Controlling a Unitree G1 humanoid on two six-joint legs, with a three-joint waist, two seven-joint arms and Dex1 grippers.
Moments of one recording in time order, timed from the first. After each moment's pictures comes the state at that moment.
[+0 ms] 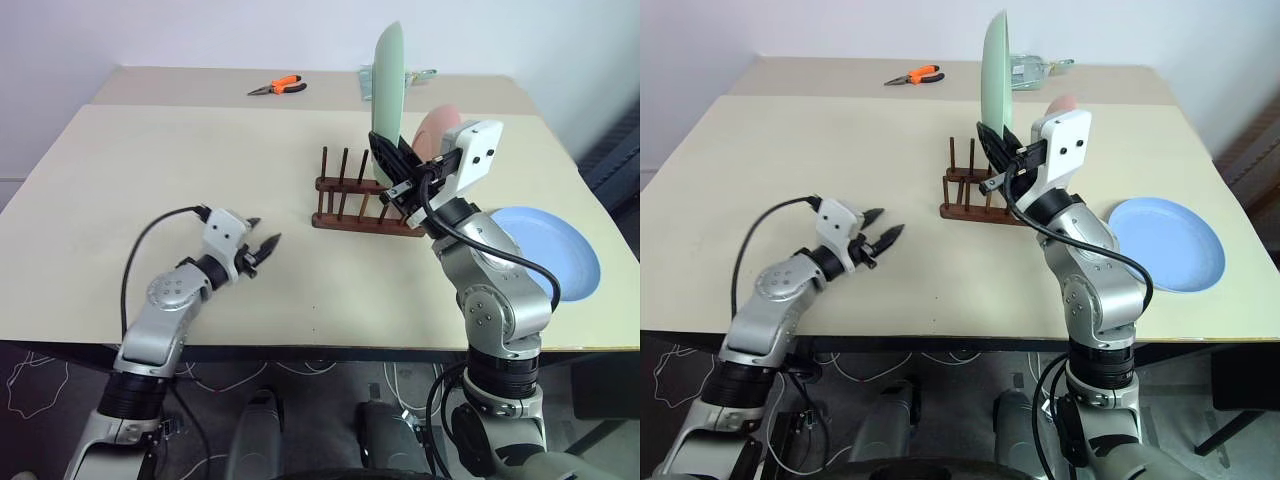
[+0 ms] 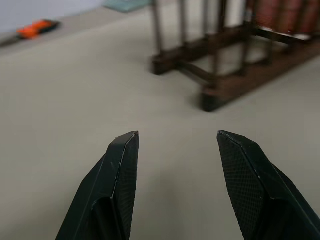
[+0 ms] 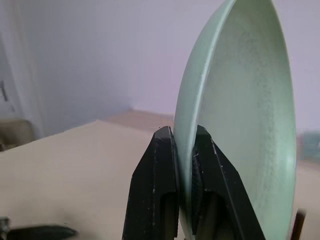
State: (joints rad) left arm -0.26 0.43 -0.08 -0.14 -0.23 0.28 -0.51; right arm -0.49 -0.13 -0.09 -0.45 0.41 0.60 0.32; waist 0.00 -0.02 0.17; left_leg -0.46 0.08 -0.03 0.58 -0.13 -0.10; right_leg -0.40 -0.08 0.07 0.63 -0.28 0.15
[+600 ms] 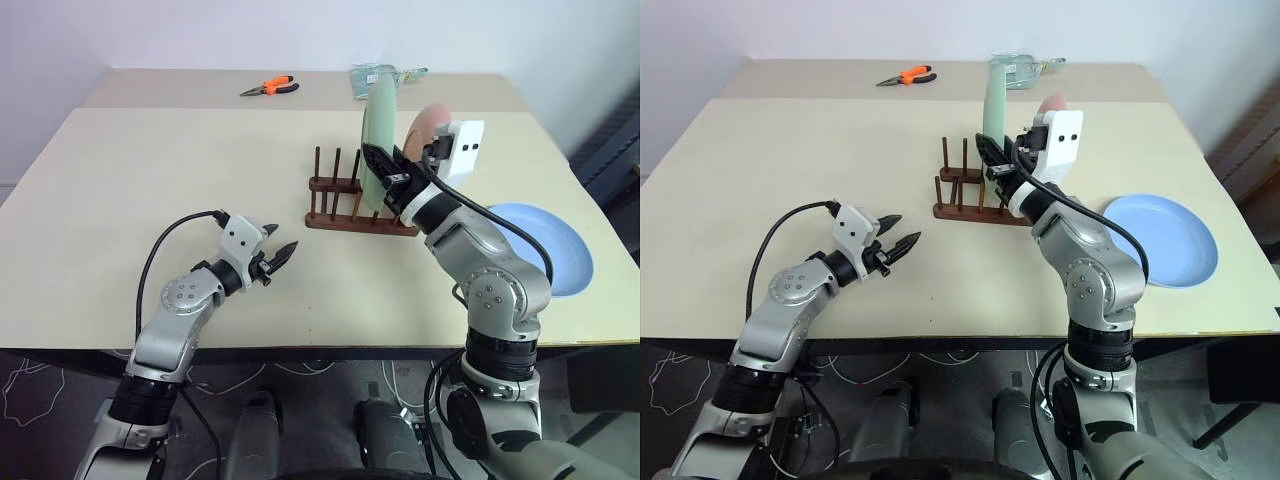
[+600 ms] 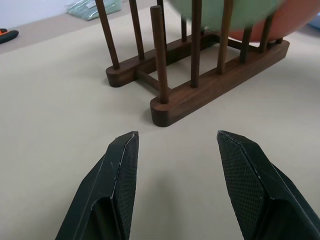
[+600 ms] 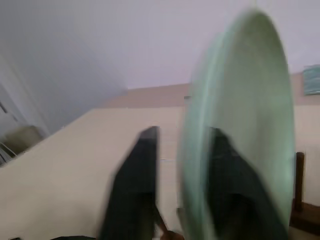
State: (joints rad) left arm -0.26 0.40 -0.10 -0.16 -0.20 0.29 -0.52; right arm -0.58 -0.16 -0.12 -0.34 0.52 0.74 0.19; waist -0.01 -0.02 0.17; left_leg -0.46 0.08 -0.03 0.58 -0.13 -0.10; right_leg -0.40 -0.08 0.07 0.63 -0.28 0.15
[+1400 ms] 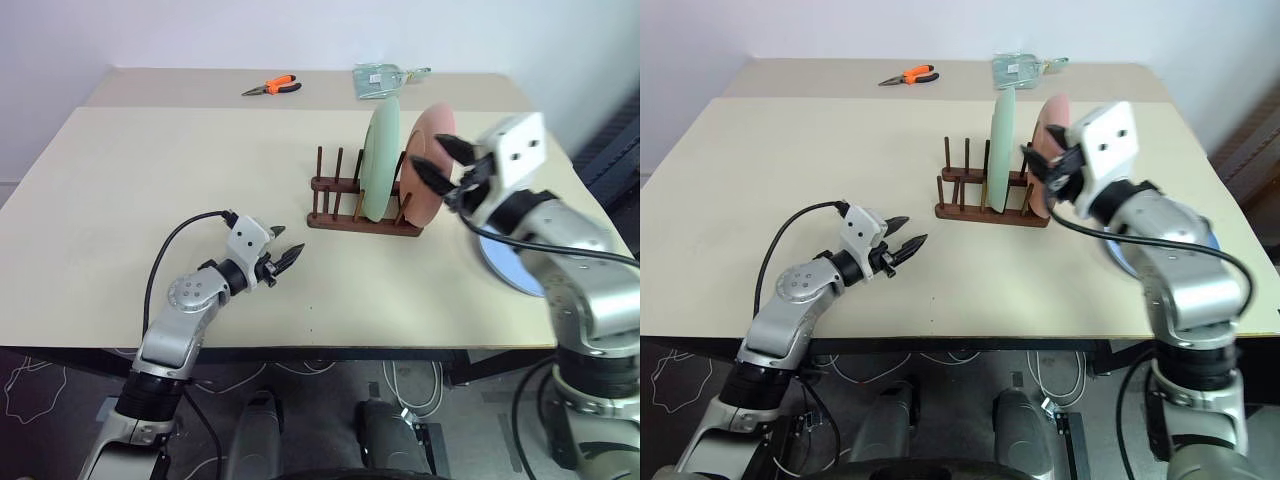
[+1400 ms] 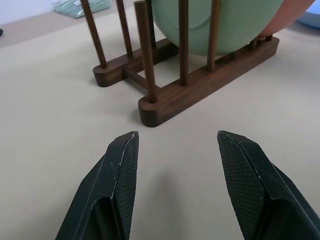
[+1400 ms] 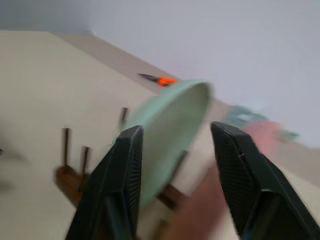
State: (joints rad) left arm -0.29 0.39 -0.11 -0.12 -0.18 0.29 -0.57; right arm -0.44 -0.68 -0.24 -0.51 0.41 0.67 0.46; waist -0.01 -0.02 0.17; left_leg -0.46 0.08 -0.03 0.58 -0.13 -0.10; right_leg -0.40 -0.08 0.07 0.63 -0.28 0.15
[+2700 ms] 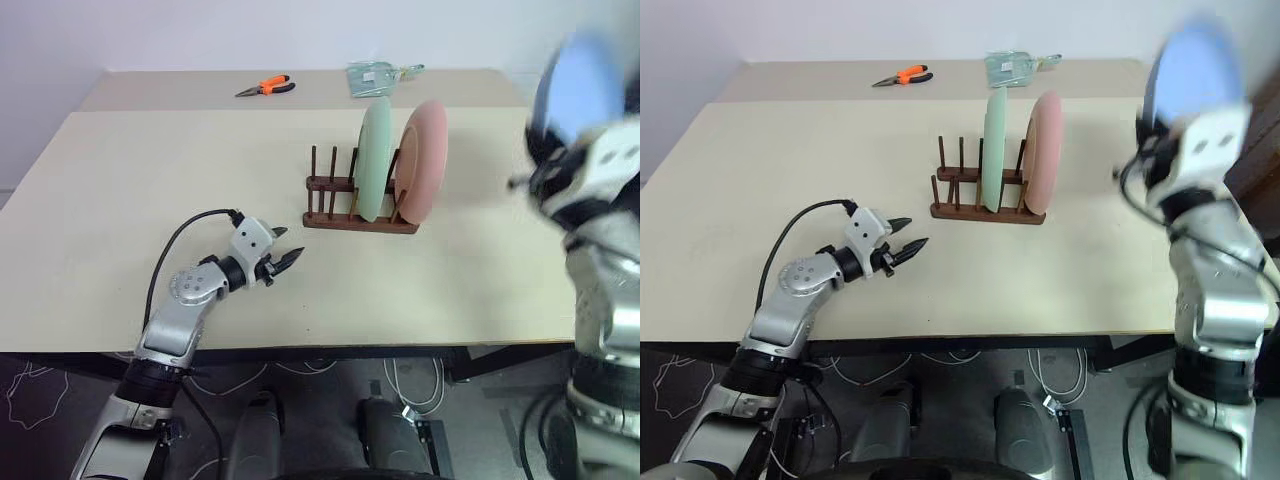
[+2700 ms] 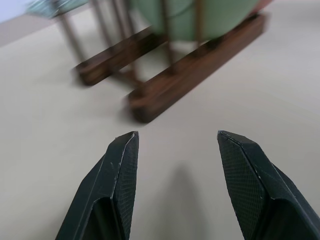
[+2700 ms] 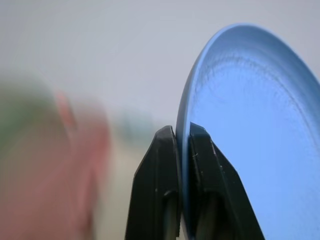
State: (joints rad) left arm -0.35 0.43 -0.12 0.06 -0.12 0.15 -0.61; right arm -0.58 -0.52 -0.37 -0.47 0.46 0.45 0.27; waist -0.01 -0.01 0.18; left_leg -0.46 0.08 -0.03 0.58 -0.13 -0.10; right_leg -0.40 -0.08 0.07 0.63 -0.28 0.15
